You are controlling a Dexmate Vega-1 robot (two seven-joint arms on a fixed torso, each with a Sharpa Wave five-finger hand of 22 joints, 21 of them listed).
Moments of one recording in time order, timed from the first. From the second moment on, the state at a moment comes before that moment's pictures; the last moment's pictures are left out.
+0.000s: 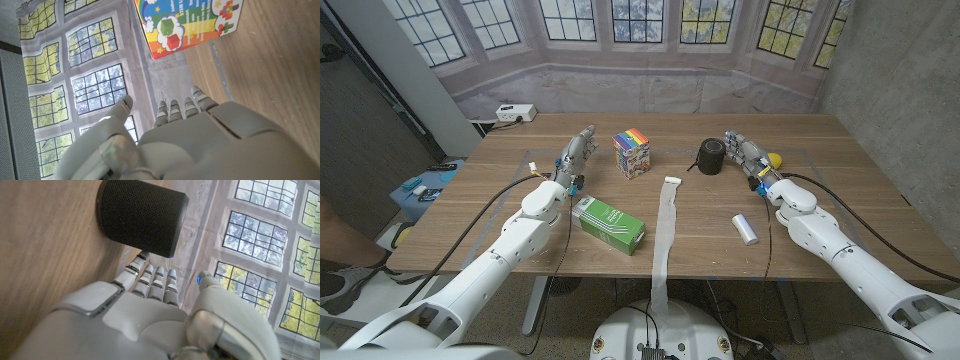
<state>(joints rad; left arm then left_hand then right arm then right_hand) 0.86 0.52 0.39 -1.40 -0.60 -0.24 0.06 0.34 0.18 0.66 0.02 0.18 0.05 0.05 0.20 0.17 -0.01 0.05 0.23 0.19 -0.05 0.10 0.20 0.17 0.09 0.07 0.22 0.17 -0.82 -0.54 -0.40 -1.30 0.65 0.22 0.07 0.53 0.14 0.35 0.01 0.18 0.25 -0.04 0.20 0.19 0.20 0.01 0.20 0.21 0.14 -0.04 0.19 0.25 0.41 -0.04 0.19 0.17</state>
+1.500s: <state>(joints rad) 0.91 0.65 0.40 -1.62 -0.56 -0.09 0.08 0.38 0.17 0.66 -0.04 0.18 0.05 0.05 0.19 0.17 0.00 0.06 0.23 0.19 -0.04 0.10 0.18 0.17 0.10 0.08 0.22 0.17 -0.77 -0.58 -0.40 -1.28 0.58 0.23 0.08 0.55 0.14 0.35 -0.04 0.18 0.25 -0.04 0.20 0.19 0.21 0.00 0.20 0.20 0.14 -0.04 0.20 0.24 0.41 -0.04 0.19 0.17</state>
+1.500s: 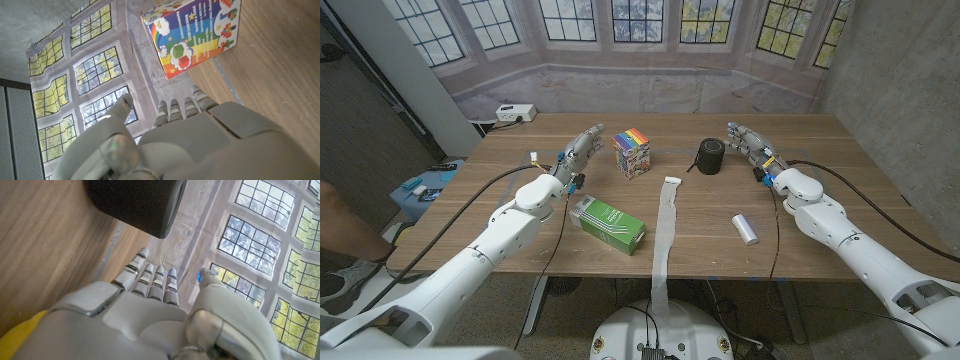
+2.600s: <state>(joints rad) 1.05 0.88 0.29 -1.87 -0.56 0.03 0.08 0.43 0.14 0.67 -0.12 0.20 0.08 0.04 0.19 0.17 -0.01 0.04 0.22 0.19 -0.03 0.09 0.18 0.17 0.11 0.07 0.21 0.17 -0.76 -0.59 -0.40 -1.26 0.56 0.25 0.06 0.55 0.14 0.34 -0.06 0.18 0.25 -0.03 0.20 0.19 0.21 0.01 0.20 0.20 0.14 -0.04 0.20 0.23 0.41 -0.04 0.19 0.17</state>
